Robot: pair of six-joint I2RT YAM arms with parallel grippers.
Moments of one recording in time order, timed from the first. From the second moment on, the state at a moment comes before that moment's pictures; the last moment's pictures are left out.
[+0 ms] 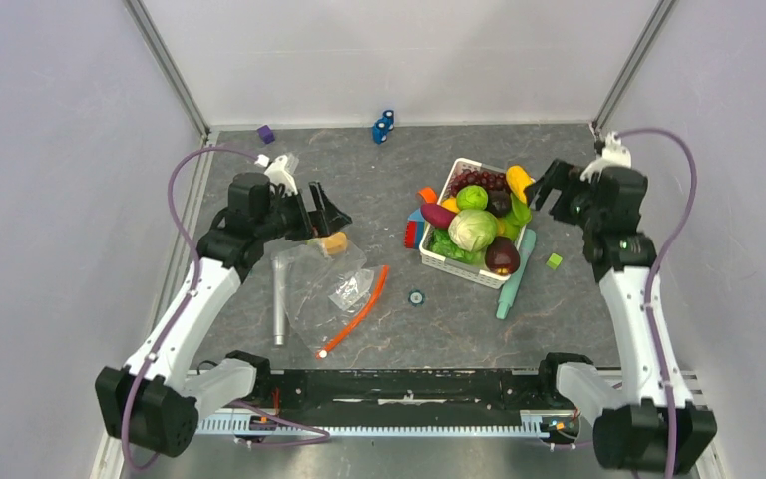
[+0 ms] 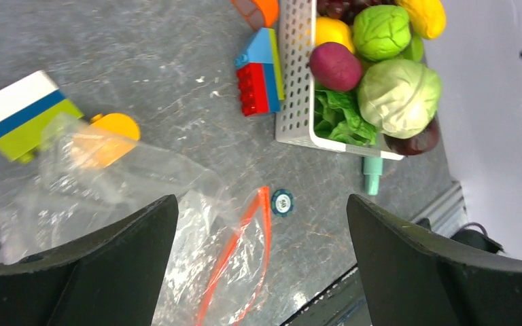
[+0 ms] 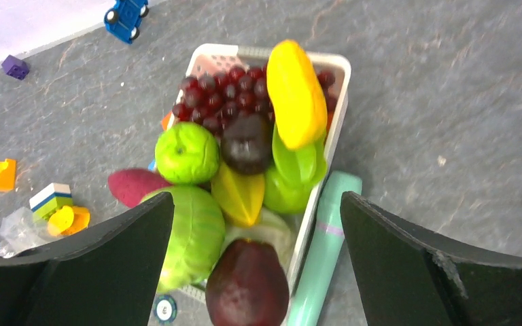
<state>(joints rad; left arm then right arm) -0.26 1.10 0.95 -0.39 0.44 -0.47 -0.08 1.05 1.05 -0.42 -0.17 0.30</state>
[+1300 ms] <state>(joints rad) -0.26 0.50 0.73 -0.65 0.17 -0.39 -0.08 0.44 0.69 -0.62 0.00 0.26</state>
